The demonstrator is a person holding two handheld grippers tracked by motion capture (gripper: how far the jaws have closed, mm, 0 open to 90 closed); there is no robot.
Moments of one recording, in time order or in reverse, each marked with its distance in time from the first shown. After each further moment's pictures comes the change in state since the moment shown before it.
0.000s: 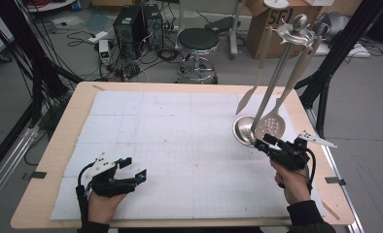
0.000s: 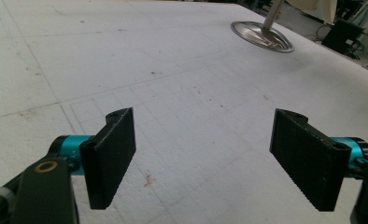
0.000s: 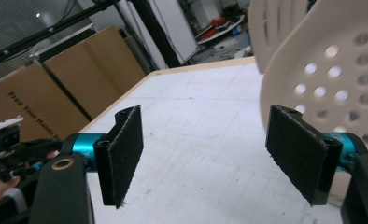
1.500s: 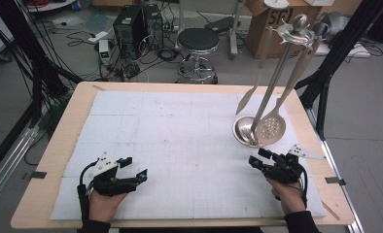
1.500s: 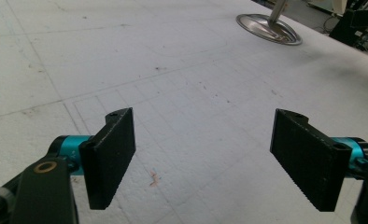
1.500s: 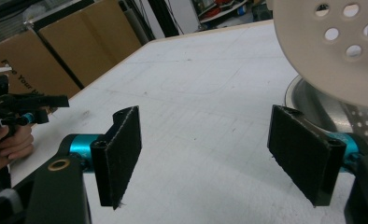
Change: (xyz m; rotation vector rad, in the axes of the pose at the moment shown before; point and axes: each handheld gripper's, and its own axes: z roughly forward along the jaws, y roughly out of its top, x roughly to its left) left arm 0.000 -0.001 0.004 0.018 0.019 0.018; right arm -0.008 -0.044 0.001 0.072 0.003 -0.058
